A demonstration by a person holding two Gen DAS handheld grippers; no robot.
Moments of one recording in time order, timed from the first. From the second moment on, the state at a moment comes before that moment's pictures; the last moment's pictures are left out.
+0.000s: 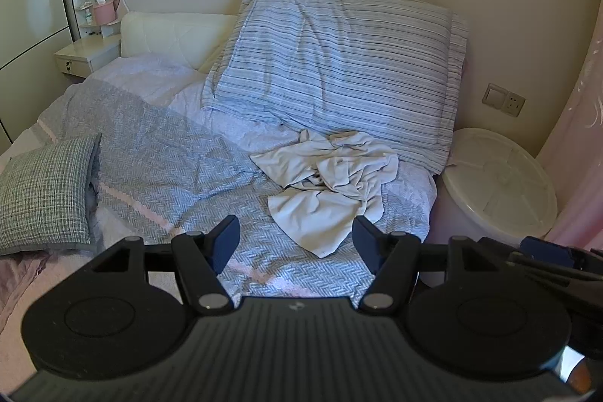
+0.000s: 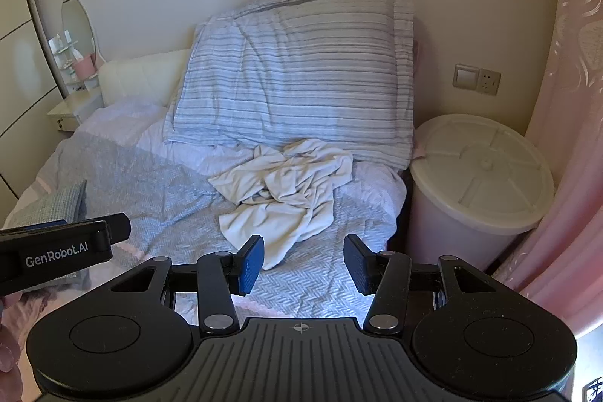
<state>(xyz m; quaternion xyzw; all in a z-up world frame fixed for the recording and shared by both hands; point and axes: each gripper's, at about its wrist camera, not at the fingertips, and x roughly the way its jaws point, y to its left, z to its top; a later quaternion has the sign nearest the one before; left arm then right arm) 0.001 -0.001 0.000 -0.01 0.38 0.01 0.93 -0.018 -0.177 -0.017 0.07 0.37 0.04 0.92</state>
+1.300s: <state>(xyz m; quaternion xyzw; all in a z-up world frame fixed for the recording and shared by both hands) -0.017 0.017 -0.008 -0.03 0.39 0.01 0.92 -0.028 -0.163 -0.009 0.06 0.38 0.04 0.92</state>
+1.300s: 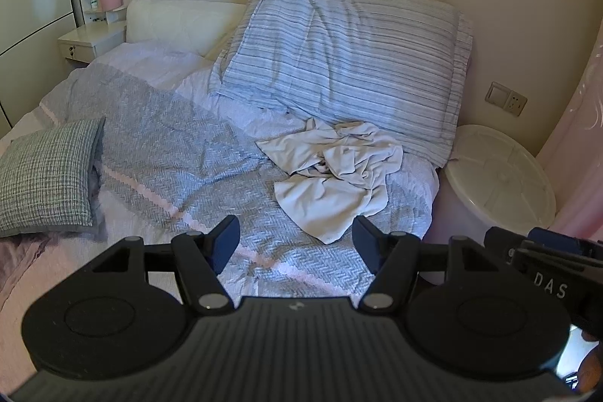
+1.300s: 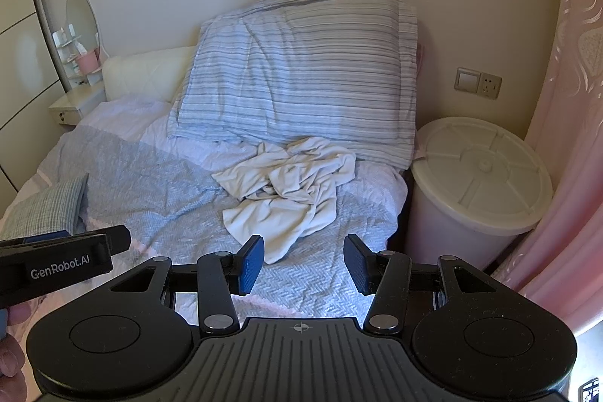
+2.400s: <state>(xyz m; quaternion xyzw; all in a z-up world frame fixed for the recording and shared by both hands) 0.044 0.019 -0.047 -0.04 0.43 0.03 0.90 0.039 -0.163 -0.050 0.04 0.42 0.06 0.90</state>
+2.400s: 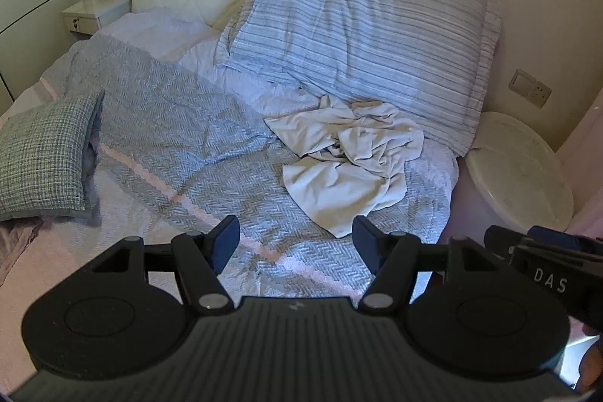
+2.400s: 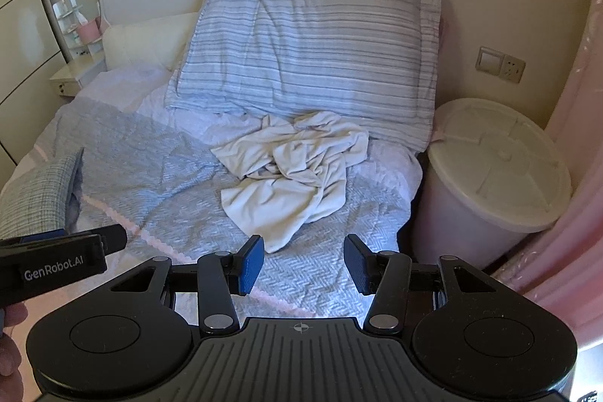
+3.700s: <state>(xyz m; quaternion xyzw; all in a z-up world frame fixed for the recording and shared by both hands) 0.302 -0.027 -0.211 -0.05 0.55 0.02 0.83 0.298 -0.261 -0.215 0.09 0.56 0.06 0.82</state>
